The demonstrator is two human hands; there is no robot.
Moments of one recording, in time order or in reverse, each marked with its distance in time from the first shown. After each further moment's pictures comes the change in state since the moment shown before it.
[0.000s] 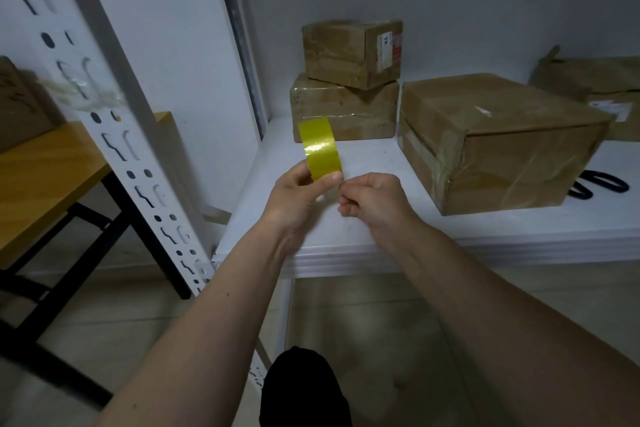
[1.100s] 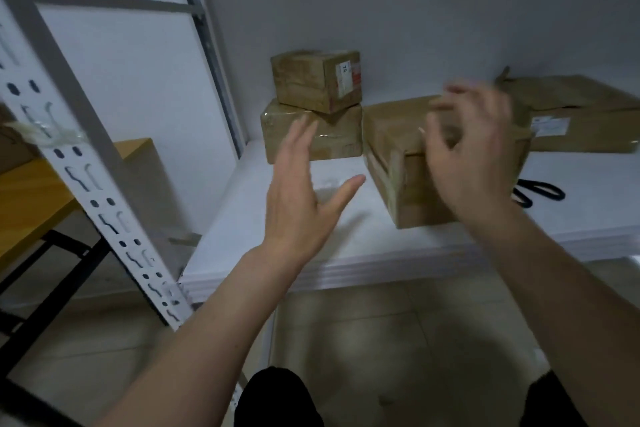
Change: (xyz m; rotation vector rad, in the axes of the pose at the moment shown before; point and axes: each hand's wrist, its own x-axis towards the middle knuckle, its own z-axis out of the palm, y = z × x) left_hand -0.040 0.030 0.066 0.898 0.195 0.703; right_hand -0.023 -0.069 -0.122 -0.769 0.599 -0.929
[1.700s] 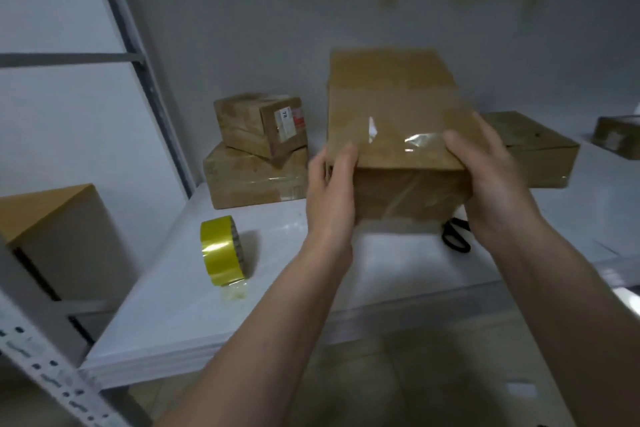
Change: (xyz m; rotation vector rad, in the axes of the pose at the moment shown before) left_hand 0.063 0.105 0.098 -0.923 -0.103 -0.709; right_hand 0.053 0.087 -0.057 0.991 -0.143 0.669
